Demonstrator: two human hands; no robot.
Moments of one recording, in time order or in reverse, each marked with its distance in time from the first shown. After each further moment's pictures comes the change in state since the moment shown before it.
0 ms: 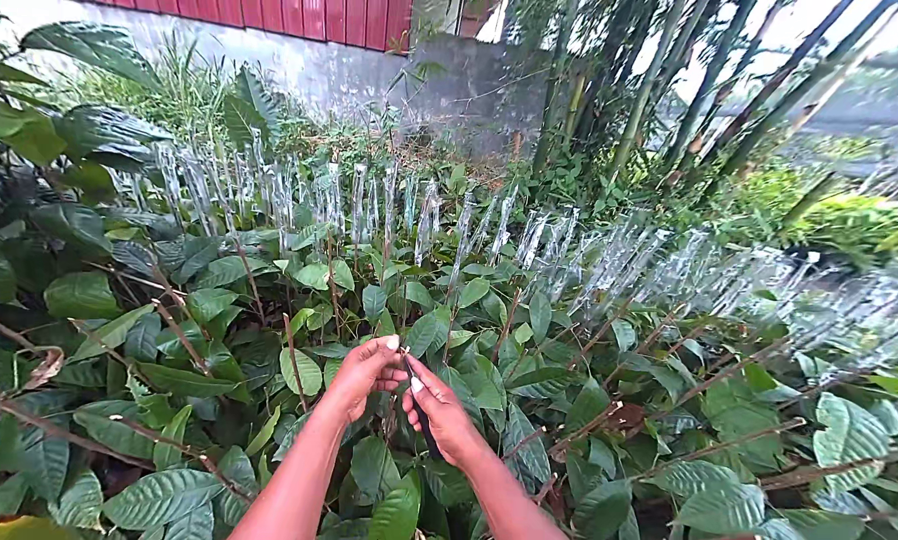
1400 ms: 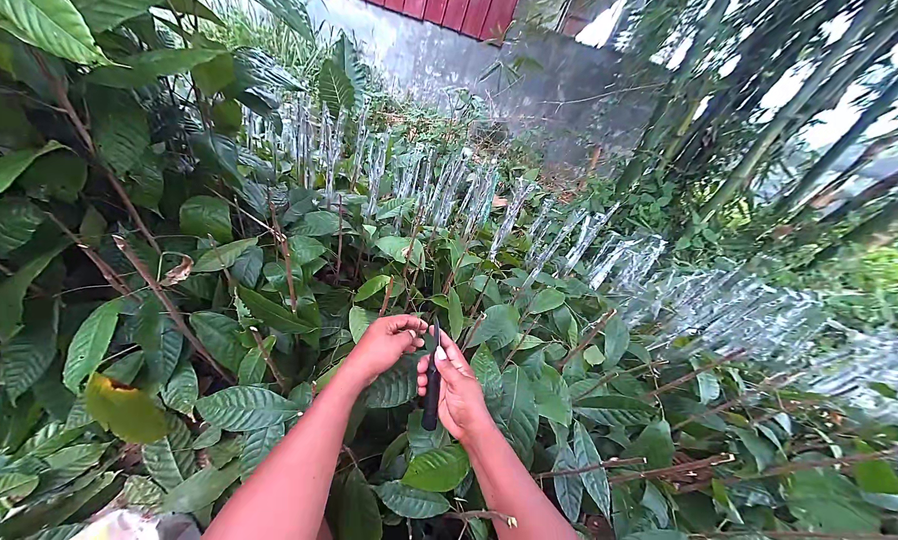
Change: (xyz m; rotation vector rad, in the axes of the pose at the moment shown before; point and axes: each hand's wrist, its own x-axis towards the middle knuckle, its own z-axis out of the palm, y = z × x) left_hand -0.012 -0.008 -0.095 0.199 -0.020 0.160; right_hand 0.040 0.019 0.085 0.338 -0.046 0.012
